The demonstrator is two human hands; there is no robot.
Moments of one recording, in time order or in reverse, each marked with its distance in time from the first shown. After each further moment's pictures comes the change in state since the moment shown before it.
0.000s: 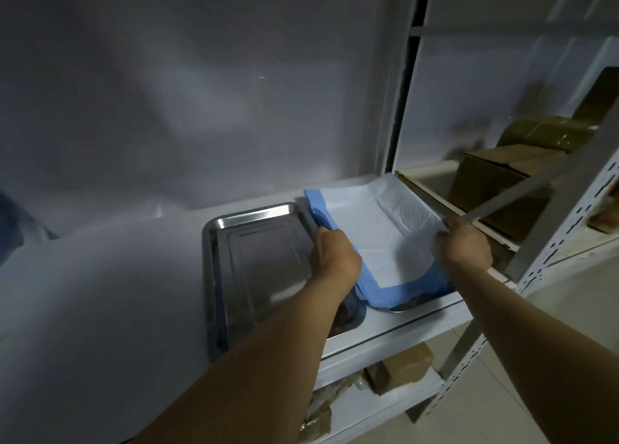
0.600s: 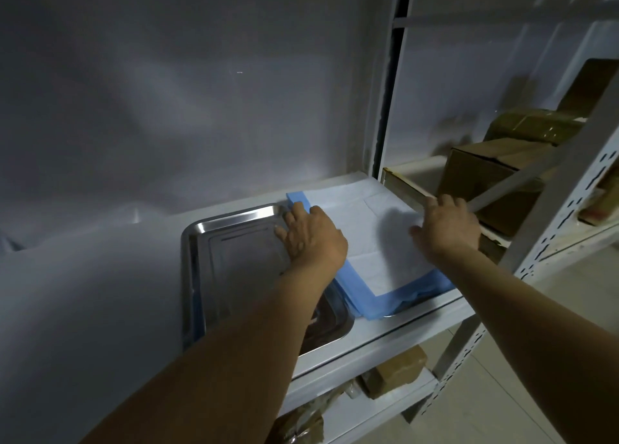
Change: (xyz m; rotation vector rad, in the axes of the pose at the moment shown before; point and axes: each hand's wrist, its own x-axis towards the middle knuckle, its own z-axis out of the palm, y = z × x) left_hand 0.025 0.009 -0.004 0.334 0.173 0.107; right_hand 0.022 -0.007 -0.004 -0.395 0.030 -0.241
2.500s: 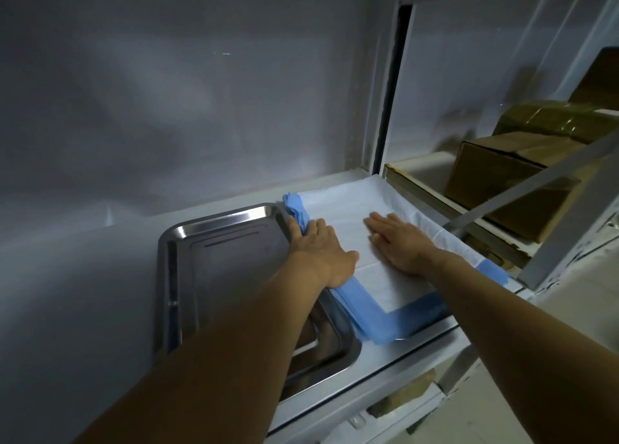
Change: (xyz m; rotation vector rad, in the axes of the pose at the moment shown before) left_hand 0.031 -0.012 0.029 0.439 -0.406 0.319; right_hand 0.023 -0.035 0.050 0.207 -0.409 -0.376
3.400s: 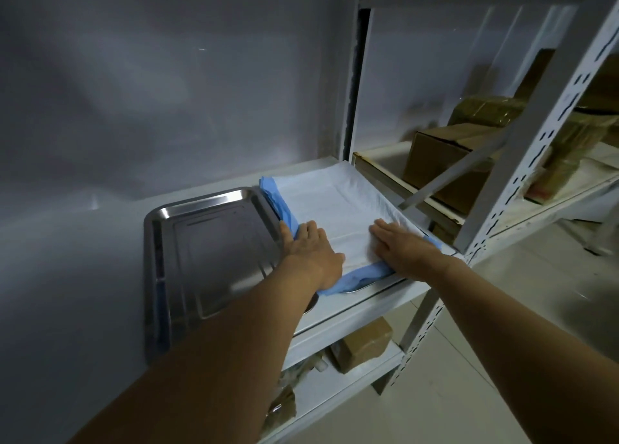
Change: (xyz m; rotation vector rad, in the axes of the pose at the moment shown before) left_hand -0.051 0.043 0.010 0.027 -0.025 0.020; right_hand -0.084 0.023 -0.012 -0.045 -0.092 0.108
